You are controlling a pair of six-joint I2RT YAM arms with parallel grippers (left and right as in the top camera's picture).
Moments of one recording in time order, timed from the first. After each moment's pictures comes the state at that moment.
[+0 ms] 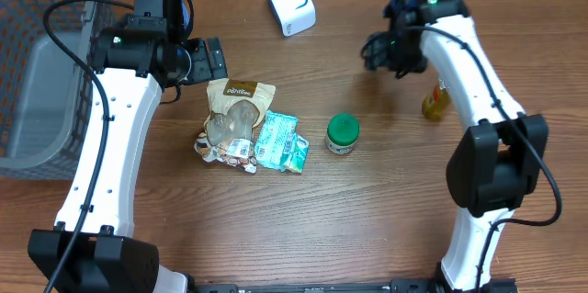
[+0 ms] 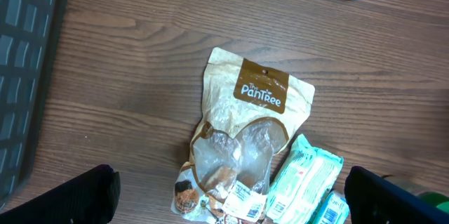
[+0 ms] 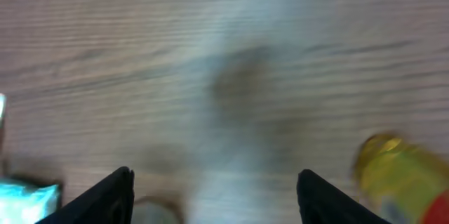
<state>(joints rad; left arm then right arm) -0.11 1.67 1.69 -1.13 -0.03 -0.32 0.20 2.10 1.92 -1.16 -0.04 0.23</state>
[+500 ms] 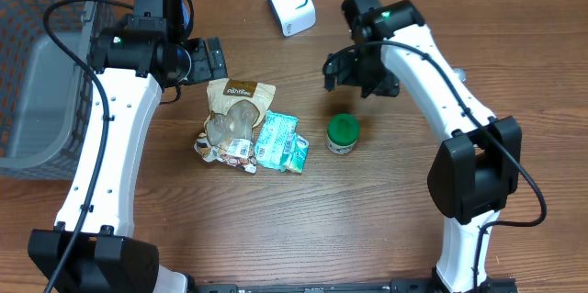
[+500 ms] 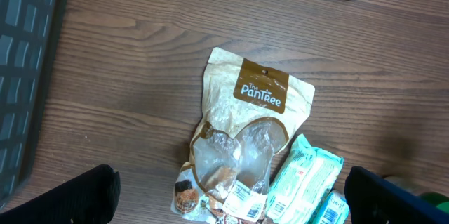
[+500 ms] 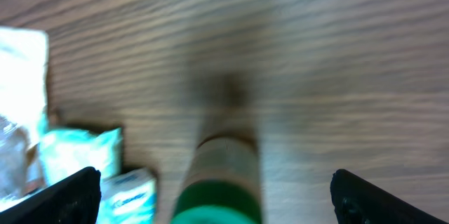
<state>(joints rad) -0.11 1.67 1.69 -1.13 -0.03 -0.32 0.37 2.10 1.92 -1.28 -0.06 0.48</state>
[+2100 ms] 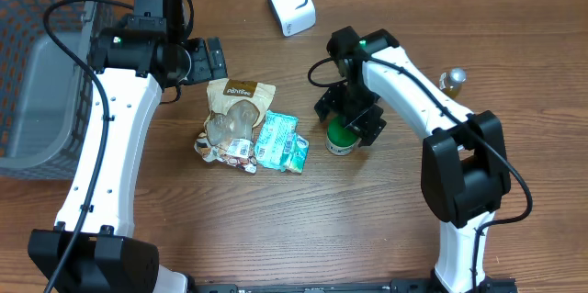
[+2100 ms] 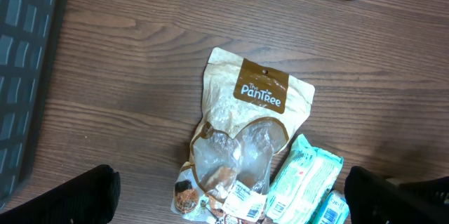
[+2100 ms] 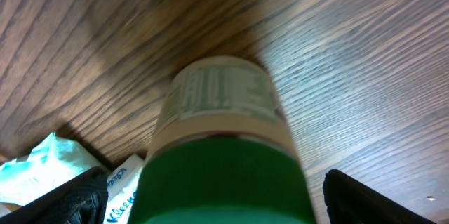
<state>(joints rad) -0.11 1.67 1.69 -1.13 -0.03 -0.32 0.43 2.10 1.70 -1.28 -0.18 1.06</state>
